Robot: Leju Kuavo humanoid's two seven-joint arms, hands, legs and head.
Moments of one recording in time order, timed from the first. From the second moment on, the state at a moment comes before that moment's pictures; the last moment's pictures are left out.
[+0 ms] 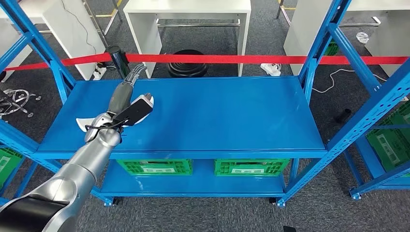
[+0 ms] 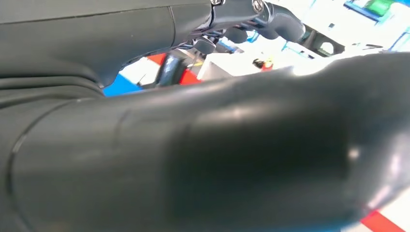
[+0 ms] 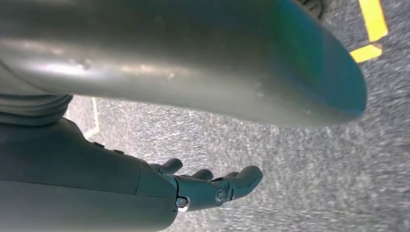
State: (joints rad) left arm -0.93 -0.11 -0.36 -0.35 -0.49 0.37 -0.56; right arm -0.05 0.24 -0.79 -0.19 0.62 -0.24 -0.02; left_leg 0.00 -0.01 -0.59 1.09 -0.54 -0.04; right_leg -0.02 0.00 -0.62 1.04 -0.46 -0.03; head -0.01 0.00
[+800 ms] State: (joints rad) left arm -0.89 -0.18 -0.46 -0.29 -0.64 0.33 -0.40; right arm -0.03 0.29 -0.79 -0.18 0.65 -0.28 0.19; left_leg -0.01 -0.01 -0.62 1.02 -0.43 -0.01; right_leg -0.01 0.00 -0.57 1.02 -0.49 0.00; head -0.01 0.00
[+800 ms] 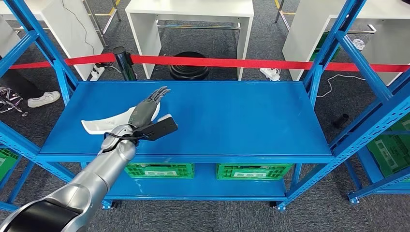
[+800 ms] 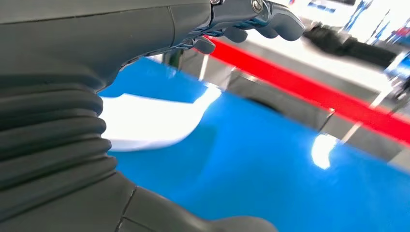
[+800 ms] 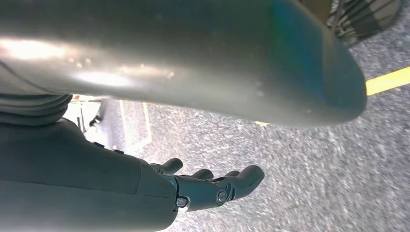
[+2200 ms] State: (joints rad) left arm -0.80 0.00 -0.49 -0.23 -0.75 0.37 -0.05; right arm -0.03 0.31 -0.80 -0.18 0.65 -0.27 0.05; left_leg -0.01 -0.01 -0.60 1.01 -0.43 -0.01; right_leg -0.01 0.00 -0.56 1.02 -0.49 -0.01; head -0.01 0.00
